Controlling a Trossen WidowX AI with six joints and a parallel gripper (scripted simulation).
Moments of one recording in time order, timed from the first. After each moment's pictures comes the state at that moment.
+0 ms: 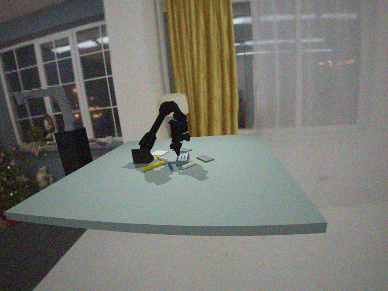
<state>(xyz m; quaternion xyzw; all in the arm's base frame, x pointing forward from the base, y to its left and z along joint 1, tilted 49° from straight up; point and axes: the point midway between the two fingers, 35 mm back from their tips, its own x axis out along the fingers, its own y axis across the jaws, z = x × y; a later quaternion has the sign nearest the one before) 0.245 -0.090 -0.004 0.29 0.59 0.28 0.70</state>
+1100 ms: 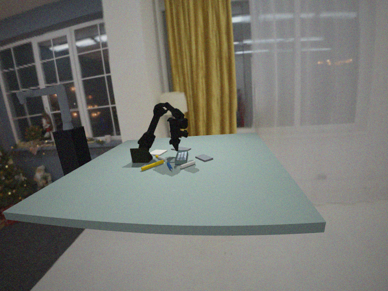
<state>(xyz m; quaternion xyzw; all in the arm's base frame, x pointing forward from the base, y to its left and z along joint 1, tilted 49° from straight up) 0.231 -0.030 0.057 0.28 0.59 0.28 0.70</state>
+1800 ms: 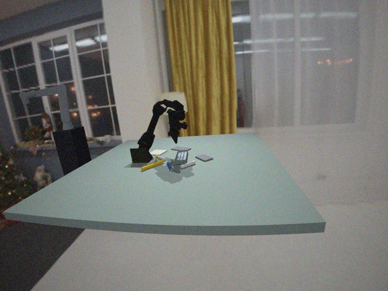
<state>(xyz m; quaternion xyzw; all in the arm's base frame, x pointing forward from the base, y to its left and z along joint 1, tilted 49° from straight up) 0.223 -0.069 0.093 0.29 0.59 0.28 0.70</state>
